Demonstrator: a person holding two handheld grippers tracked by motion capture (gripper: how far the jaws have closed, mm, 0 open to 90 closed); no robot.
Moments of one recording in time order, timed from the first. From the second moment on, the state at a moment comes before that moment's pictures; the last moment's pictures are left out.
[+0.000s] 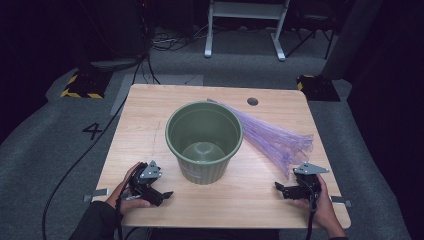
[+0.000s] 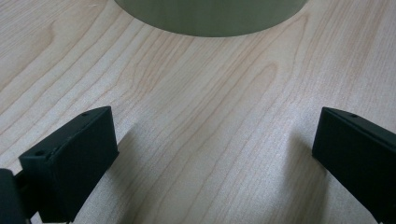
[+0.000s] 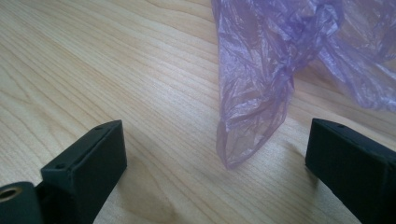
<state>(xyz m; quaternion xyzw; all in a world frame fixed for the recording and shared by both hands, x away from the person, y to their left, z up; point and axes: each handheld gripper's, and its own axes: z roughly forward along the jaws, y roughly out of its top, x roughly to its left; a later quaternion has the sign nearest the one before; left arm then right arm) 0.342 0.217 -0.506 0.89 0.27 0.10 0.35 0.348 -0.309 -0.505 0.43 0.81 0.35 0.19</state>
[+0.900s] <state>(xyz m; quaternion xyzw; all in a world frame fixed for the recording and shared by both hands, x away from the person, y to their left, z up) 0.342 0.218 -0.506 0.89 0.27 0.10 0.36 0.325 -0.278 -0.483 0.35 0.82 0.40 0.23</state>
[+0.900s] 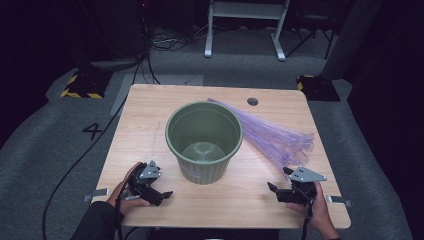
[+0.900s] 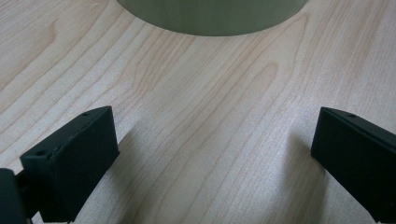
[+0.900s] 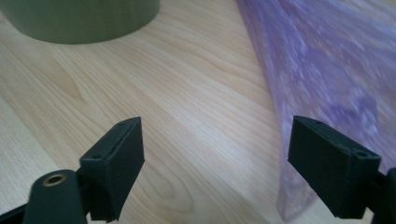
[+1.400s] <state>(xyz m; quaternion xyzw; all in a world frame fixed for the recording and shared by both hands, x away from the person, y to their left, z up) 0.343 0.219 -0.506 0.89 0.27 0.10 0.35 0.349 -0.240 -0.480 0.31 0.84 0.40 0.20</state>
